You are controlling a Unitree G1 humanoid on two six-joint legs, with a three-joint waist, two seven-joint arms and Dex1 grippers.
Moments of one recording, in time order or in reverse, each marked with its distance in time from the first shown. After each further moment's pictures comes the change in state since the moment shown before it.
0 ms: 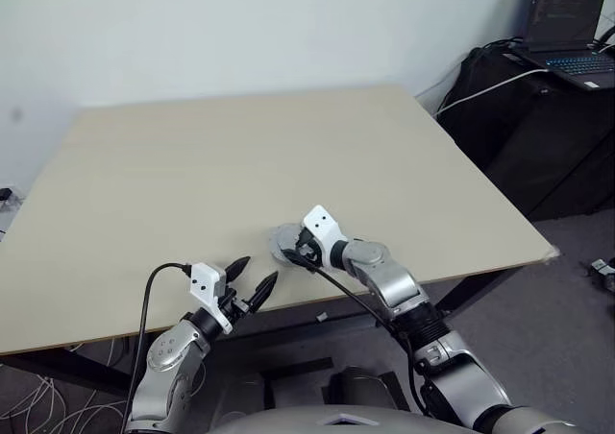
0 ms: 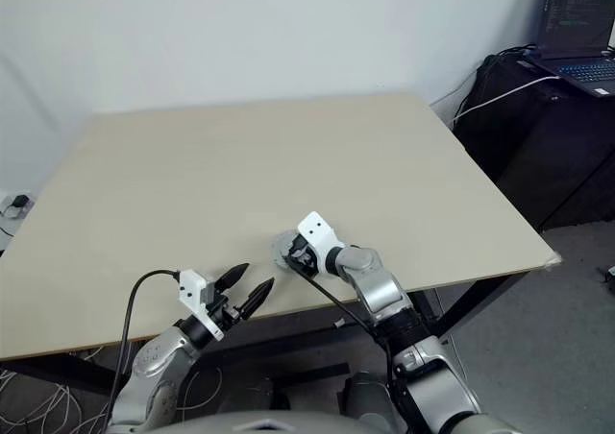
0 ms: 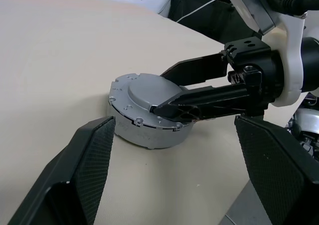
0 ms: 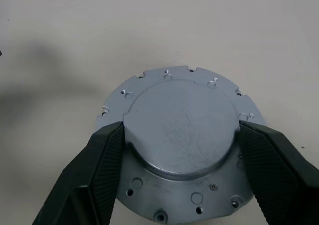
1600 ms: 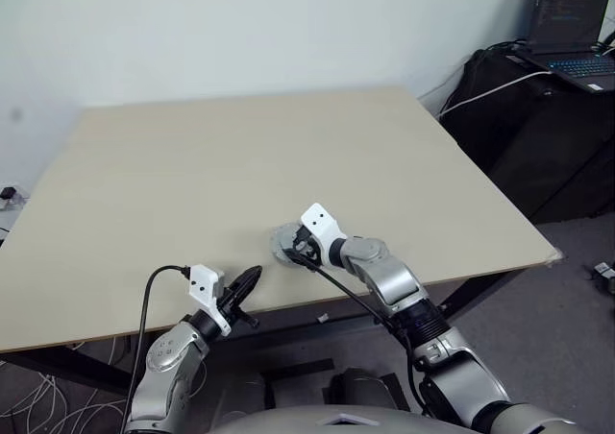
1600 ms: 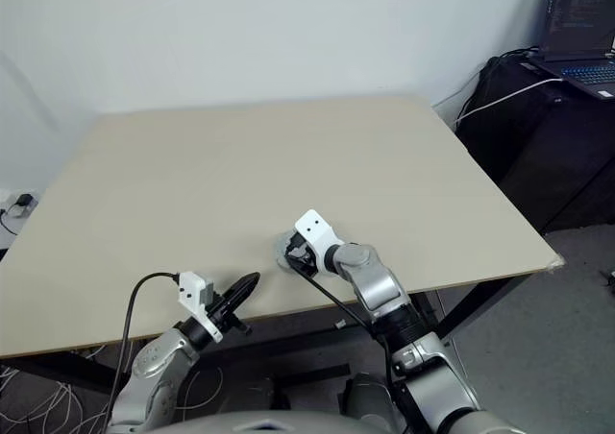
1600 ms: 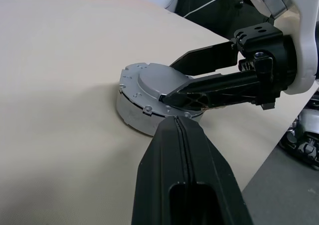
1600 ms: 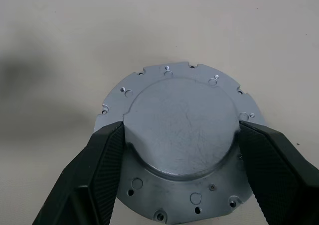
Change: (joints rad) left arm -0.001 -0.004 0.012 0.023 -0.002 0.014 0.001; right arm -0.016 -0.006 0.013 -0.048 -0.014 0.128 -0.018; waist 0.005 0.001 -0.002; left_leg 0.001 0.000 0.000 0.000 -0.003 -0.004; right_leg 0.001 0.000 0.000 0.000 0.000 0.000
